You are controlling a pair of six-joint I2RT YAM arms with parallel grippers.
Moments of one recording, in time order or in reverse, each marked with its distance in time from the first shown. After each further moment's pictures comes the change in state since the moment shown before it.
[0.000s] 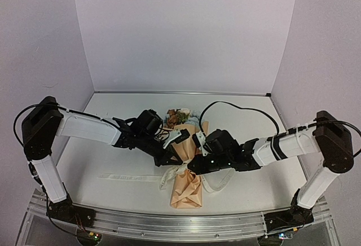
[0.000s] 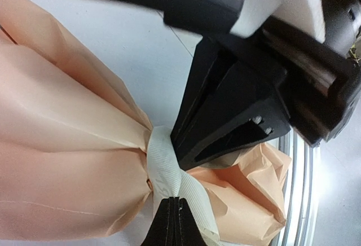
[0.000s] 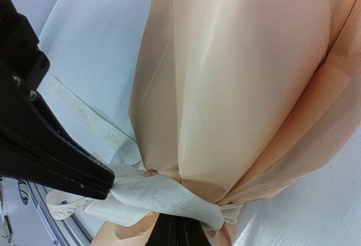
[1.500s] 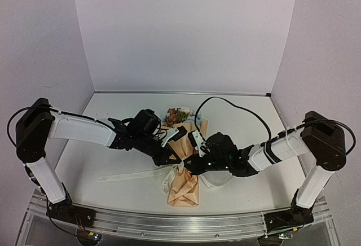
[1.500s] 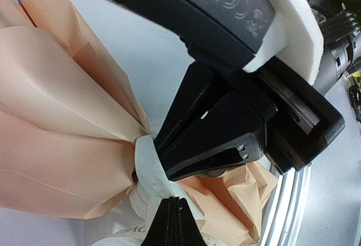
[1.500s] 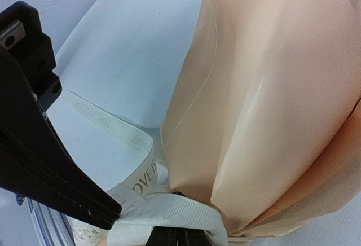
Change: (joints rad) left arm -0.022 -0.066 -0.036 -0.002 -0.081 -0.165; right arm 0.000 0.077 -0.062 0.312 -0.008 -0.108
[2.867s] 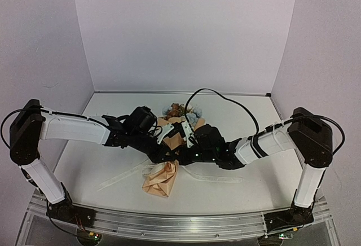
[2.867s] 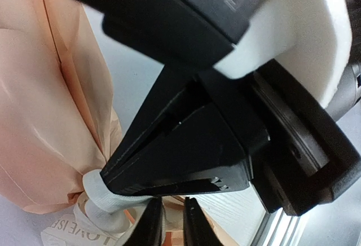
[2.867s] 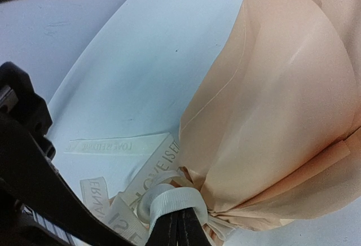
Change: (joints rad) left arm 0.007 -0.065 0.001 -0.096 -0.112 -0.050; right arm 0.000 0.125 0.193 0.004 0.015 -0.001
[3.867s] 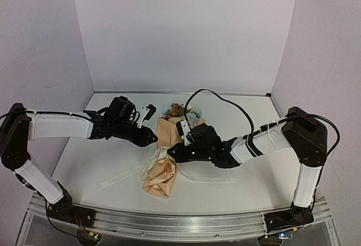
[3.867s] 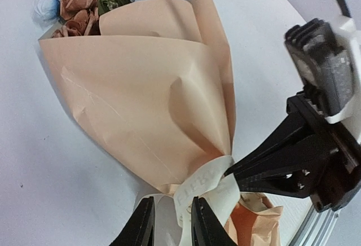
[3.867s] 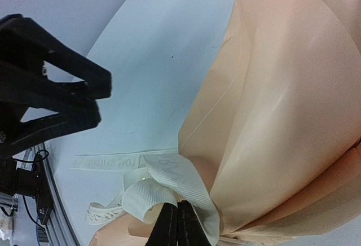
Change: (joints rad) left arm 0.190 -0.131 -0.093 0.042 -0.133 -0.082; right arm 0.000 0.053 0.055 0.001 0.005 0.102
